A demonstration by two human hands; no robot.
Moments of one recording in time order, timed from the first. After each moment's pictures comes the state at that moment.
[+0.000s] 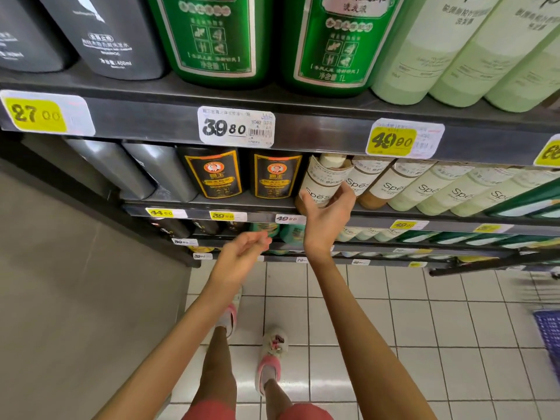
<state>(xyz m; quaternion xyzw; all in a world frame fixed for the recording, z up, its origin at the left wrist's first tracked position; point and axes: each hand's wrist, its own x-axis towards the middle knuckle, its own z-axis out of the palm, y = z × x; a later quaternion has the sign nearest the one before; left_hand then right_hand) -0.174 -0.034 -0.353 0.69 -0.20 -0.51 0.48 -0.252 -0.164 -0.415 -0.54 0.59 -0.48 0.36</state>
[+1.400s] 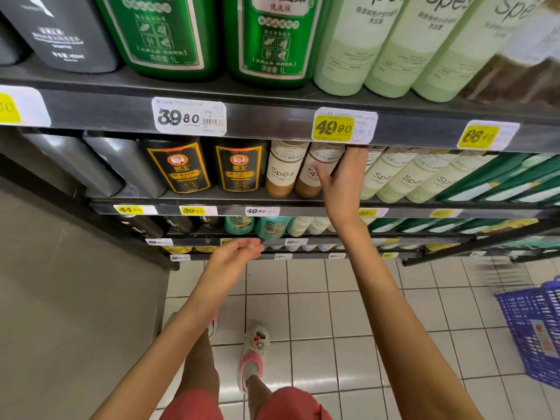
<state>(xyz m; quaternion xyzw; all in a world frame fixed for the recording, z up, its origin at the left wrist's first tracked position) -0.219 -0.023 -0.341 0.68 -0.21 -0.53 0.46 -0.327 -0.210 -0.343 -0.76 0.50 -0.37 0.18</state>
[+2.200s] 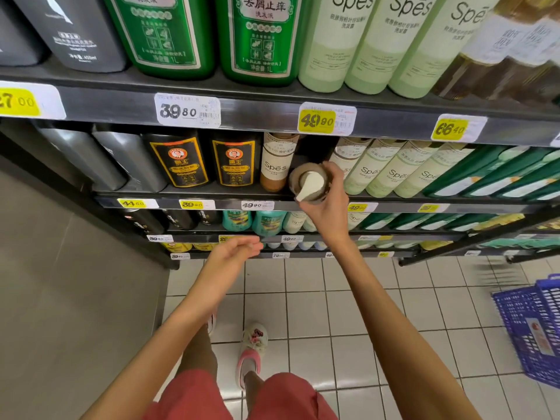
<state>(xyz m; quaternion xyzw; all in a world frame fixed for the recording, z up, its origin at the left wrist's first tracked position) -0.238 -0.002 -0.325 0.68 -0.25 -0.52 0.45 -0.363 -0.175 -0.375 -0.73 0.47 -0.36 0.33</state>
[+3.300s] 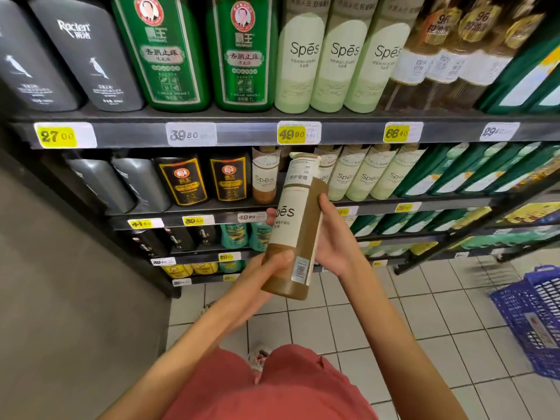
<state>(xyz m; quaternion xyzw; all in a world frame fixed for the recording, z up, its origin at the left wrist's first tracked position) -0.286 0.032 -0.299 0.44 -0.27 -0.70 0.50 -0.404 -0.086 -0.286 -0.27 0.19 -0.23 0.92</state>
